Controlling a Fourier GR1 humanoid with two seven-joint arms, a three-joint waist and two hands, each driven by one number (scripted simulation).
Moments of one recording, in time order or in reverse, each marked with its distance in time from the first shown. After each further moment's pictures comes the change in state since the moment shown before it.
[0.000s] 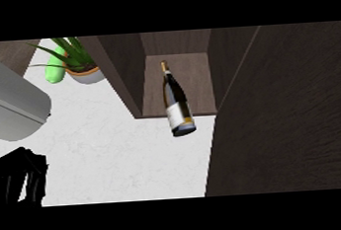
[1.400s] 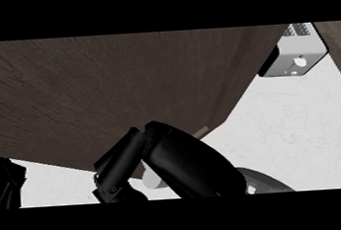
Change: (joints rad) left arm 0.045 0.001 0.127 0.036 0.038 -0.161 0.004; right arm -1.054 0.202 0.153 0.538 -0.258 -0.610 0.172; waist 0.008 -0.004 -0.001
